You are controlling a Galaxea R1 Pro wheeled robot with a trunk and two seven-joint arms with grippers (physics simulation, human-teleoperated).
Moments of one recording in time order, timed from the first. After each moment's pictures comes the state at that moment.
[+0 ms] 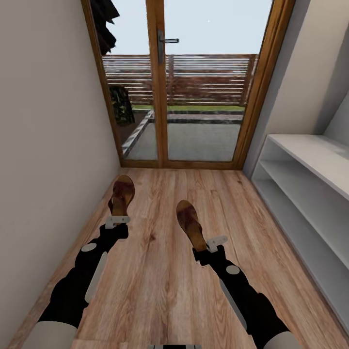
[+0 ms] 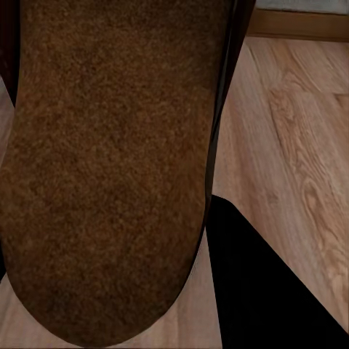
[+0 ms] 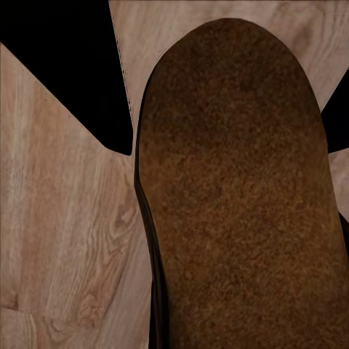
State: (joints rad) left arm -0.51 0.01 -0.02 -1.27 0.06 0.40 -0.02; right arm -0.46 0.01 0.29 -1.06 -0.01 0.27 0.00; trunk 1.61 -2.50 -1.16
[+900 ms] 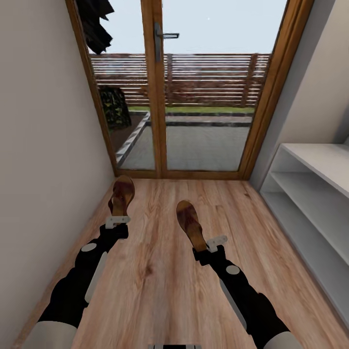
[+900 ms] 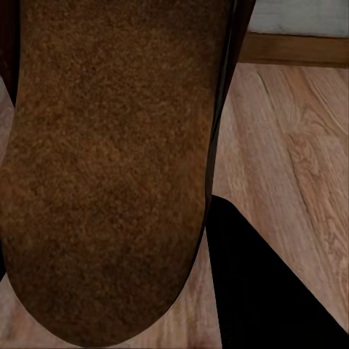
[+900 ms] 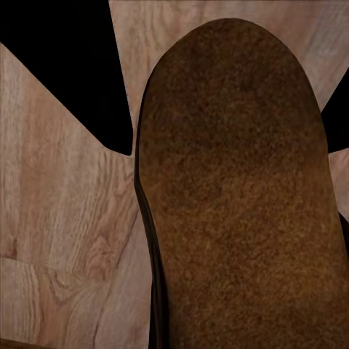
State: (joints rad) left arm -0.51 0.01 -0.02 -1.27 0.06 0.40 -0.02; right arm -0.46 0.01 0.29 -1.06 -0.01 0.27 0.00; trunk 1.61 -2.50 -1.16
